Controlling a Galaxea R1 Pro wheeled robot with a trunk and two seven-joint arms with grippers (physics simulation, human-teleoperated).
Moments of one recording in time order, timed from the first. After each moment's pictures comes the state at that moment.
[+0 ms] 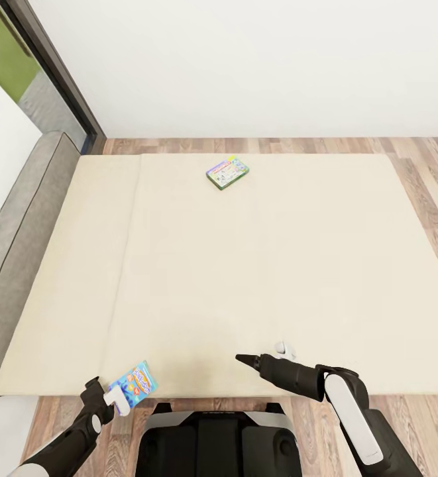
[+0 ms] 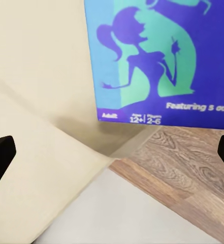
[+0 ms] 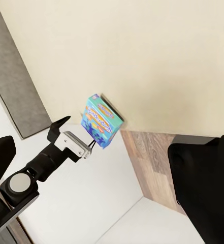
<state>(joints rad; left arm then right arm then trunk) -0.51 0.19 -0.29 -0.44 -0.66 0.18 0.13 -0.31 -0.06 0.09 -1.43 -0.83 0.96 0.21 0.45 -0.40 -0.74</state>
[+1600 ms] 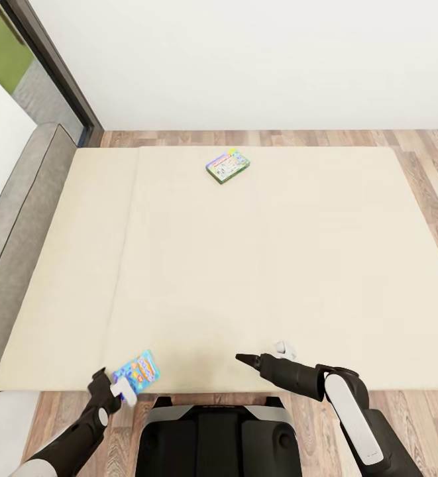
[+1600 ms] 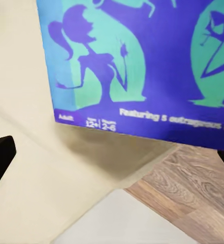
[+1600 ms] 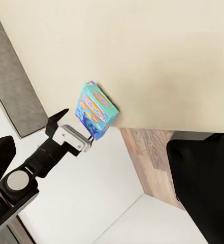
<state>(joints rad) -0.52 0.16 -0.28 -0.49 -0.66 0.18 0.16 -0.31 -0.06 0.09 -1.43 -0.83 0.96 0.22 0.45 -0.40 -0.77</state>
